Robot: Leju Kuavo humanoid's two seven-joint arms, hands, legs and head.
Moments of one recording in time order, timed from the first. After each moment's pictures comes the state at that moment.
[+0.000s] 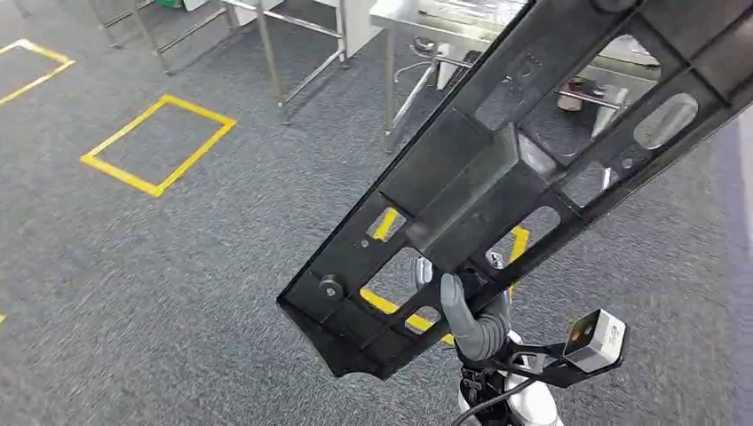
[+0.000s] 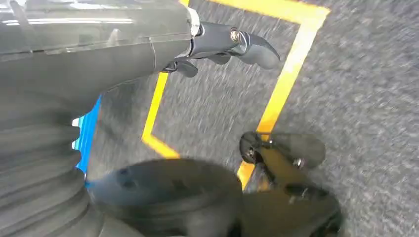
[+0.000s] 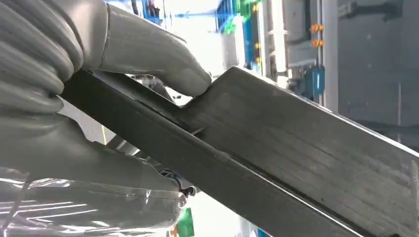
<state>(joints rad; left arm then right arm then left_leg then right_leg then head) -0.13 -0.06 -1.52 -0.13 1.53 0.35 -0.21 -0.06 0.01 0.40 -1.88 -0.23 0.23 -0.57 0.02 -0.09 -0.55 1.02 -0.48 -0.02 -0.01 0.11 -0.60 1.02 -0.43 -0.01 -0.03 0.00</state>
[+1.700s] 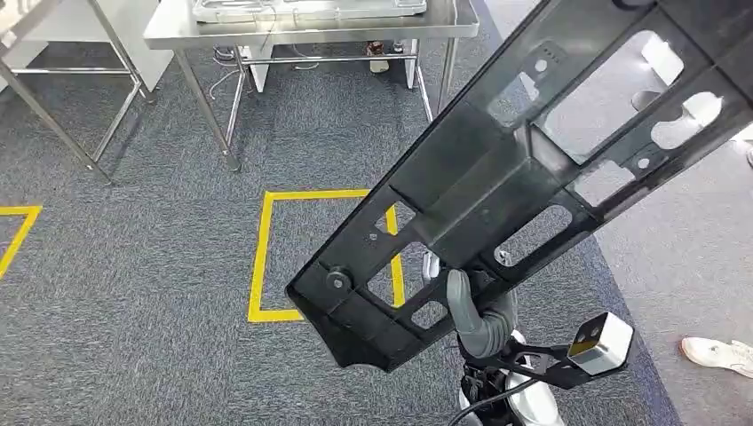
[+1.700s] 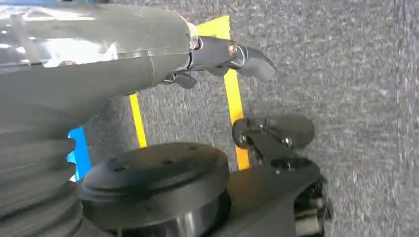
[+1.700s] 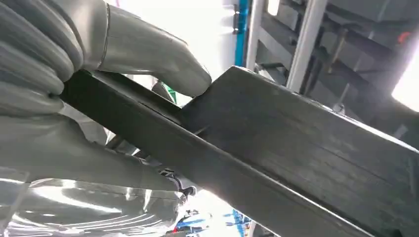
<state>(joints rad) -0.13 -0.06 -1.52 -0.13 1.55 0.18 -0.25 -0.07 0.01 0.39 -1.88 -0.22 0.20 -0.59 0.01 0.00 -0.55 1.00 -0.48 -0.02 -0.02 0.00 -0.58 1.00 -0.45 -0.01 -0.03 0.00</state>
